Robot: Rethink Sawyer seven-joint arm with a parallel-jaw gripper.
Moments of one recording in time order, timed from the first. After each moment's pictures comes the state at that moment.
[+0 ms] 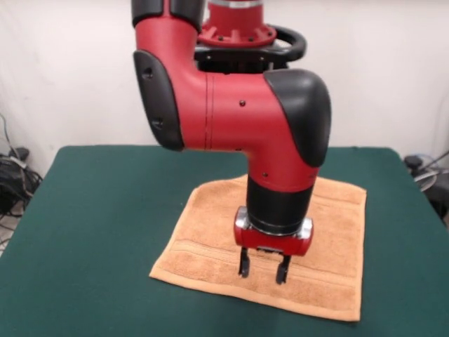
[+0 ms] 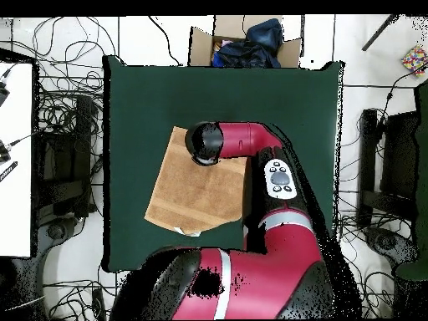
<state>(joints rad) -0.26 -0.37 0.15 1.34 -0.30 0.63 1.94</state>
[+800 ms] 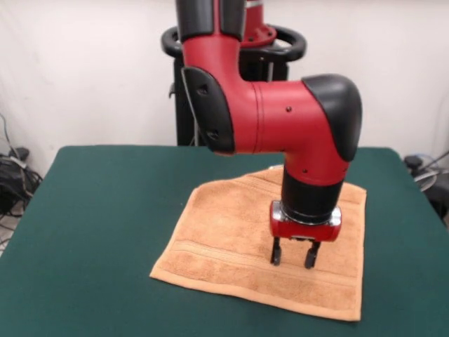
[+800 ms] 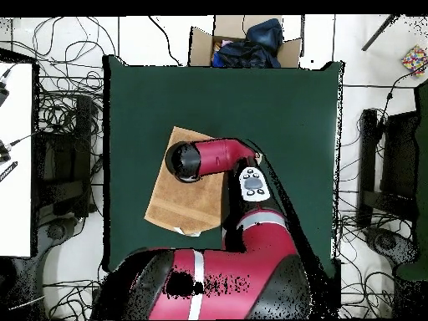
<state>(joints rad) -0.20 -0.36 0.15 1.44 -0.33 0.53 1.94</state>
